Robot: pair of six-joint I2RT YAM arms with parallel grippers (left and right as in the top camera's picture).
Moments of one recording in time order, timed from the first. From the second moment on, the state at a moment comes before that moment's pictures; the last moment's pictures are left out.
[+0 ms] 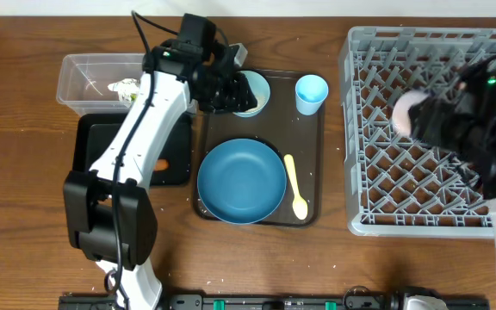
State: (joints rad) left arm -0.27 1.91 1.70 -0.97 0.54 -0.22; right arm -0.08 1.23 1.39 -1.05 -0.13 0.24
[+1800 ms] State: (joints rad) left arm -0.30 1.91 1.59 -0.97 0.22 -0.21; right arm 0.09 1.63 1.30 -1.20 0.02 0.23
